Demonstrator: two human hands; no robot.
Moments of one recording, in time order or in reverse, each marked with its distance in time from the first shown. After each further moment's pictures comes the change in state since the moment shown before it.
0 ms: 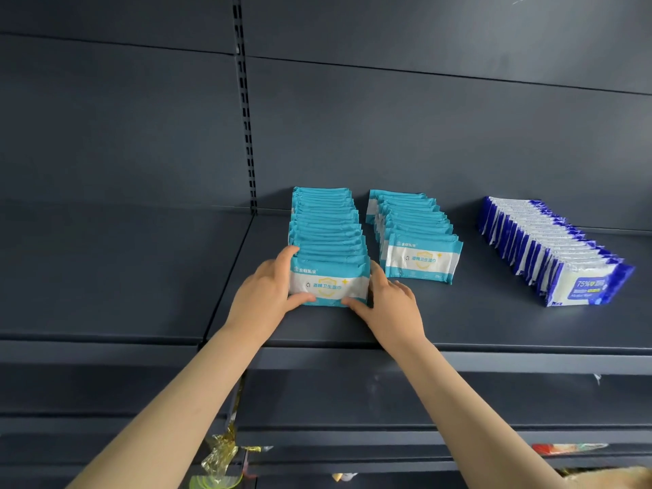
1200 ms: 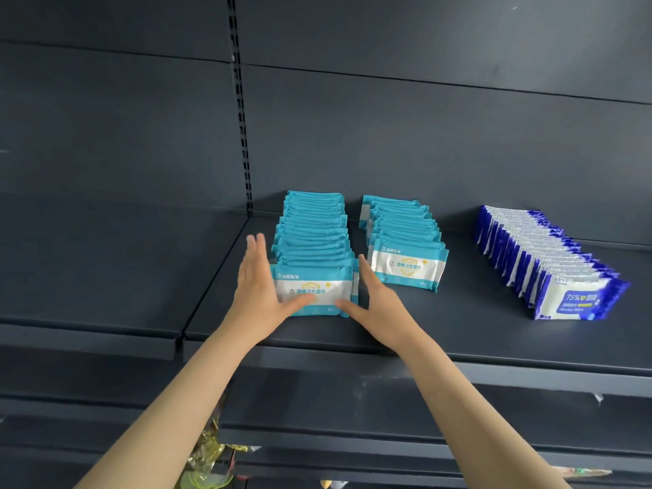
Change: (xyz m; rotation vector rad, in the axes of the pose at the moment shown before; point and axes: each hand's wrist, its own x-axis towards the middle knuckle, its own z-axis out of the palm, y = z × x) left_hand 0.001 0.031 0.008 -0.346 -0.051 -0.346; right_hand 0.008 0.036 -0.015 0.451 -0.283 -0.022
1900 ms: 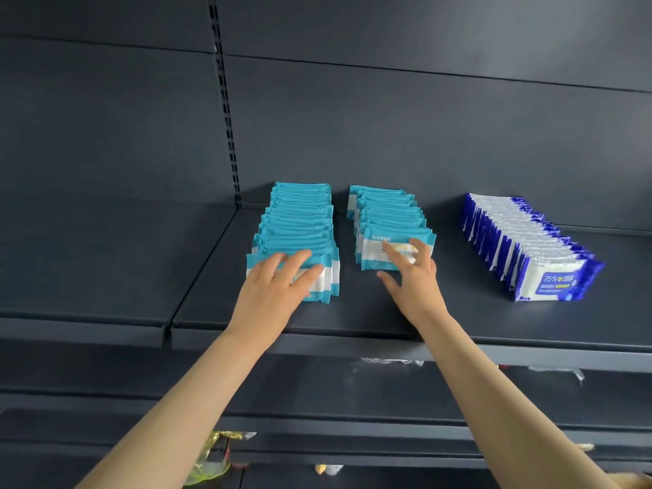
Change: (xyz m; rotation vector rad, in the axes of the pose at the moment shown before) left_hand -0.015 0.017 0.023 0.728 0.294 0.670; right_hand -0.003 0.047 -0.044 -0.343 0.362 0.063
